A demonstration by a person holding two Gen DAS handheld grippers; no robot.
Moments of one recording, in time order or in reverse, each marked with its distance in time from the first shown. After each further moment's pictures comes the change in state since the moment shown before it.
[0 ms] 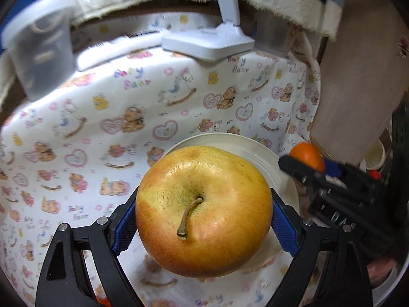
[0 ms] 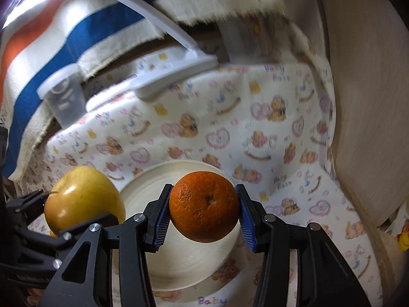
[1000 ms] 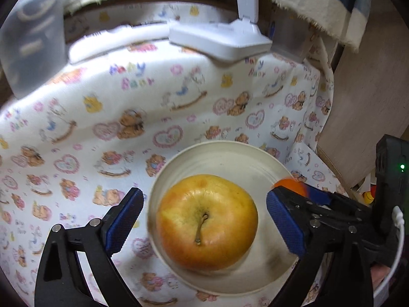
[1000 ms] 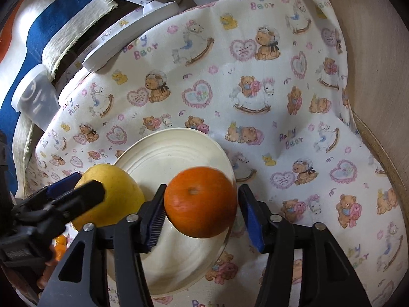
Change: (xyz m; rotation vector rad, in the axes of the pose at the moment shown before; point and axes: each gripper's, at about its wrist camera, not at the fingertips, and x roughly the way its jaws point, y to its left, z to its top) left arm 0.014 0.010 0.010 -0.033 -0.009 -0.001; right arm 0.041 -0.026 -0.004 0.138 0.170 0.067
